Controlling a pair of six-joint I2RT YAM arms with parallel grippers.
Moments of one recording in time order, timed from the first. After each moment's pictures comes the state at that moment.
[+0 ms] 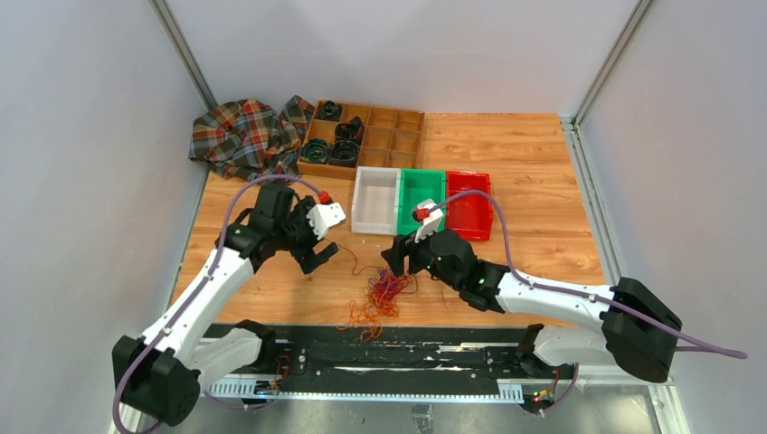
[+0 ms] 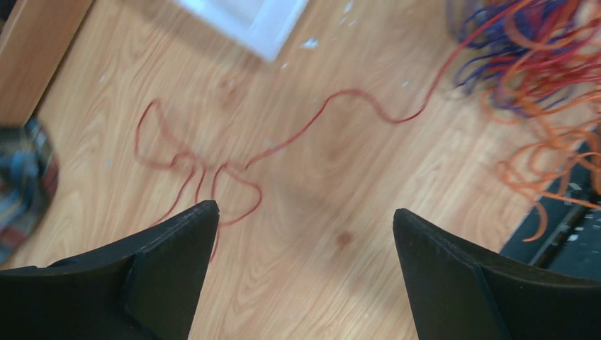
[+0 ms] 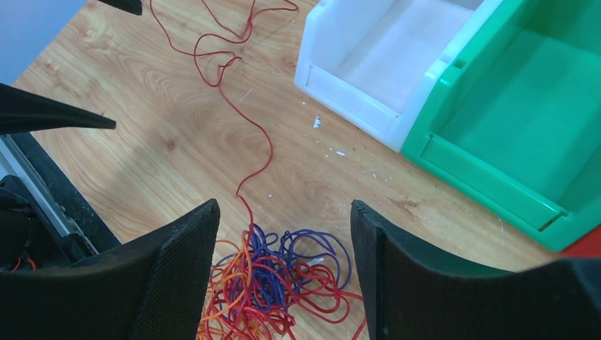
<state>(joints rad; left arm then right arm) -0.33 0.98 0.79 -0.66 0.32 0.65 1.00 1.21 0.57 0.32 0.21 0.35</state>
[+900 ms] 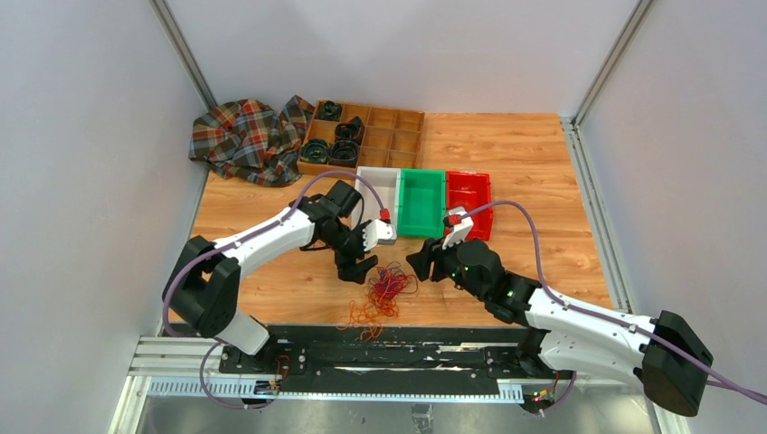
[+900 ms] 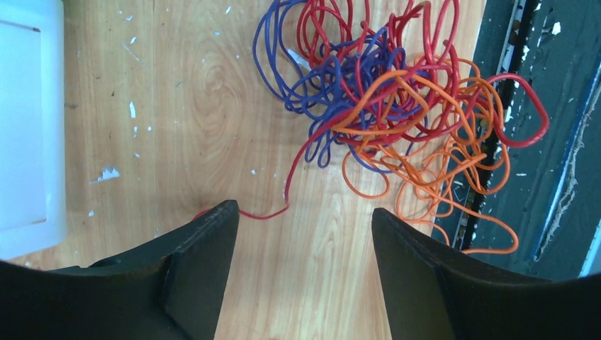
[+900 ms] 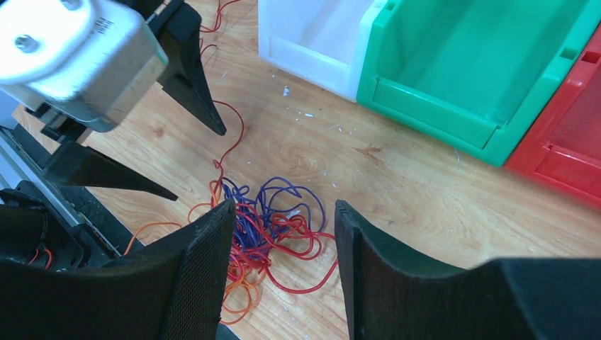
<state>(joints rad) -0.60 1.50 1.00 -0.73 0.55 0.71 0.95 0.95 0.44 0.18 0.22 0.45</state>
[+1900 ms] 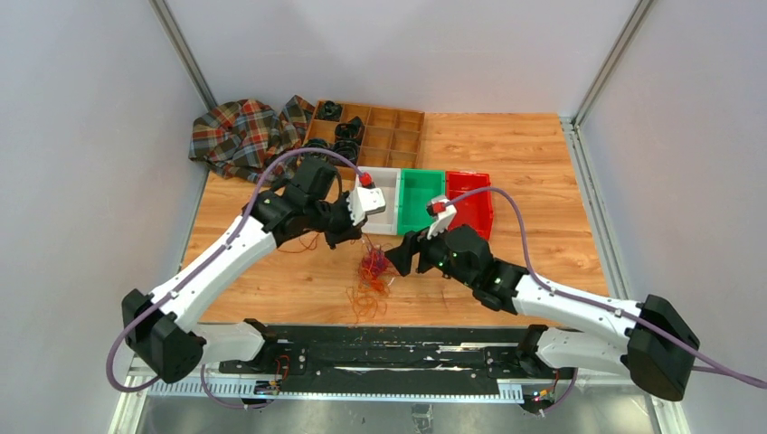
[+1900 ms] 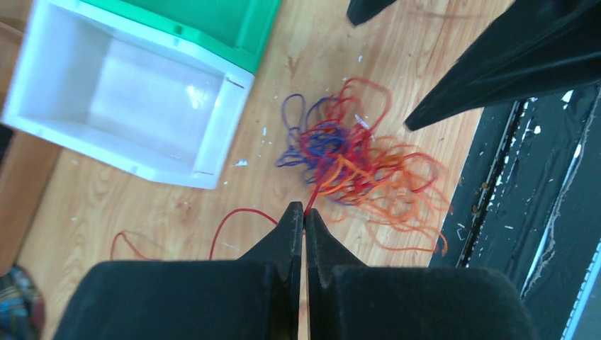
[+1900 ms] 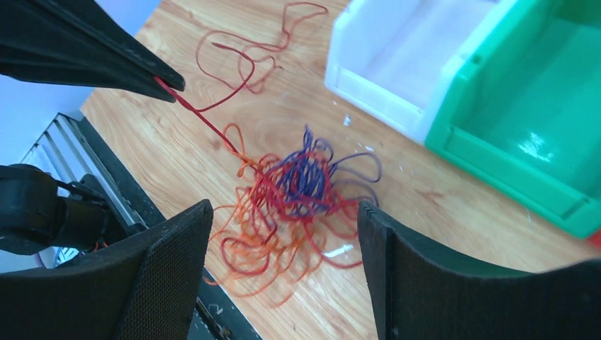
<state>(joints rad) -0.61 1.25 1.13 -0.75 0.44 0.53 0.95 1.05 0.54 0.21 0.11 0.45</state>
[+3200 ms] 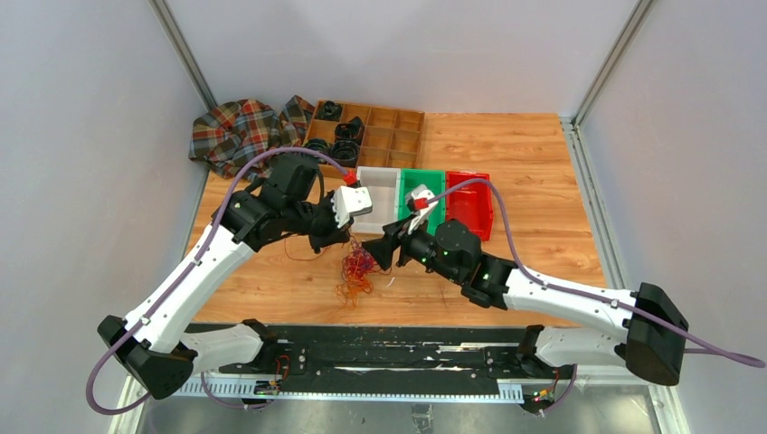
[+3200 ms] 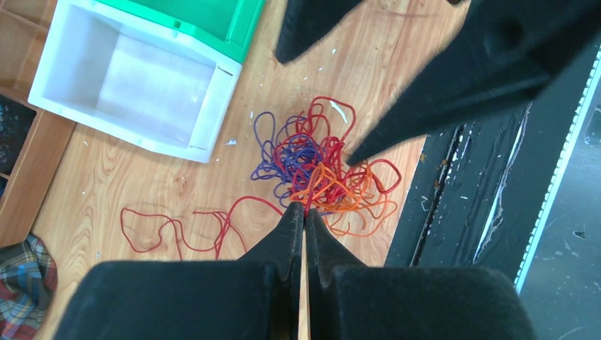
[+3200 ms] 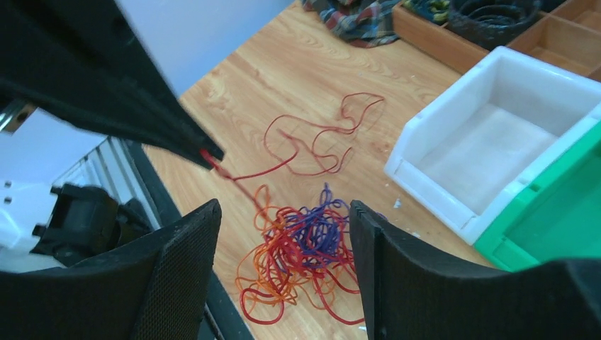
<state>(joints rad) -0.61 1.14 1.29 -0.98 0.45 0.52 1.05 1.15 0.72 0.33 0.11 0.34</state>
